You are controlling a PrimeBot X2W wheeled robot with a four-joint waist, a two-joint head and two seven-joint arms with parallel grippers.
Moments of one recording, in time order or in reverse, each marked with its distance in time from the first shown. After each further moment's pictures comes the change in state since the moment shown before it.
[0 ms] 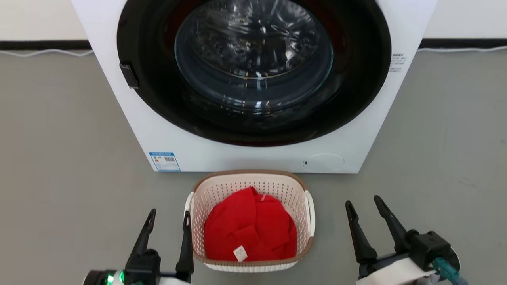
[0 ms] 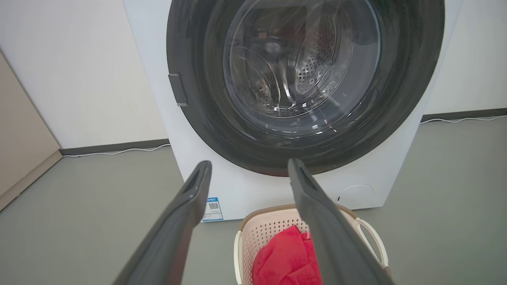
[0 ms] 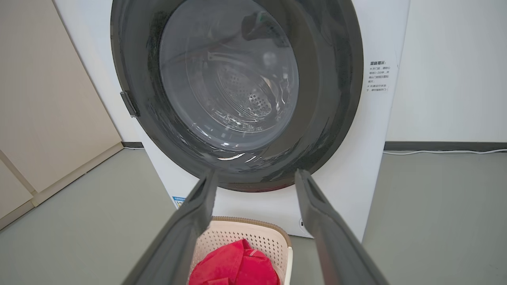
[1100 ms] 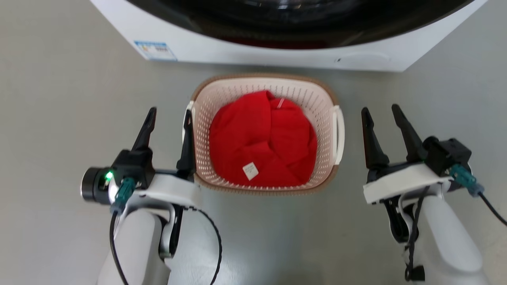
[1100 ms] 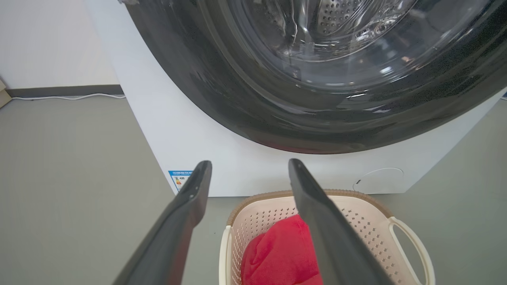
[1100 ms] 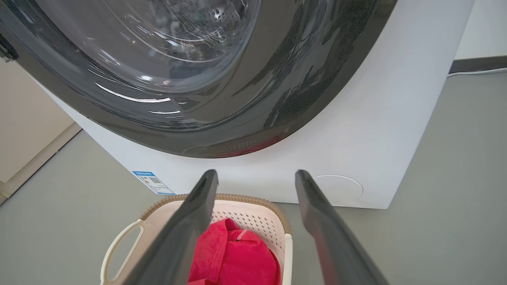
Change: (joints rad) left arm -0.453 -0.041 0.044 0.204 -0.083 -0.084 -0.003; right arm -0.409 -0.009 -0.063 0.206 0.056 0.000 -0.003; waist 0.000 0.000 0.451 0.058
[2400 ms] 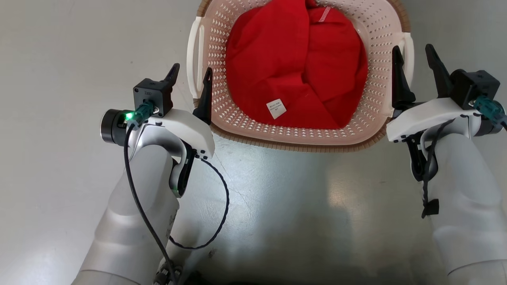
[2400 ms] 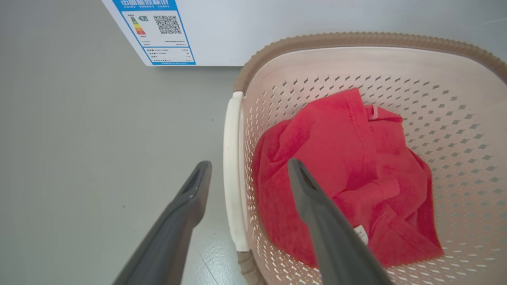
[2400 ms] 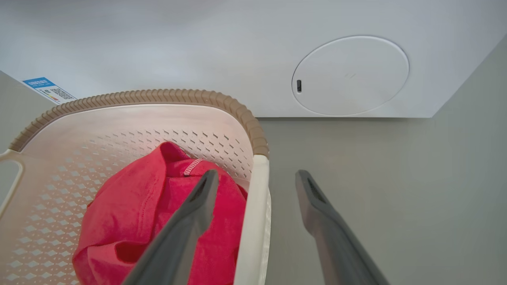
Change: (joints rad) left arm -0.406 -0.012 -0.099 0.492 -0.126 -0.073 -0.001; right arm -0.317 -0.016 -0.131 0.280 -0.126 0.001 -0.001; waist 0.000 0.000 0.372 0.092
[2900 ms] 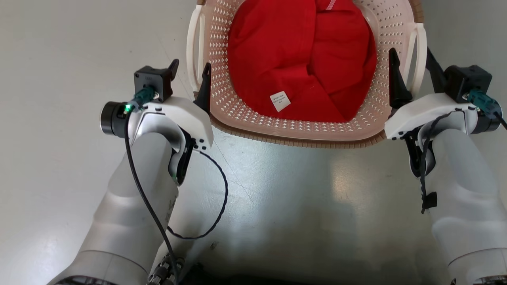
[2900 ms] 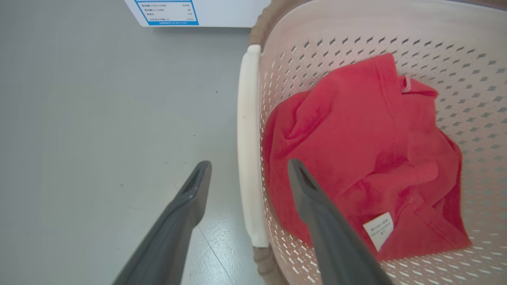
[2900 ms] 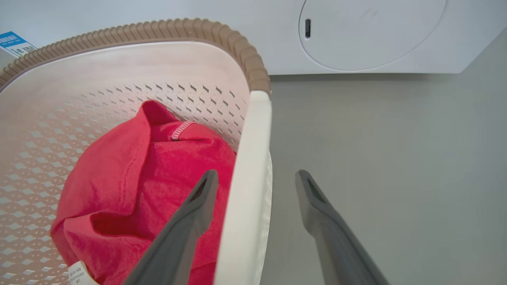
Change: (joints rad) left arm -0.103 -0.007 -0.028 0.174 -0.046 -0.010 0.000; right arm -0.060 -0.003 -0.003 0.123 -0.028 0.000 0.000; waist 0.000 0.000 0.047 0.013
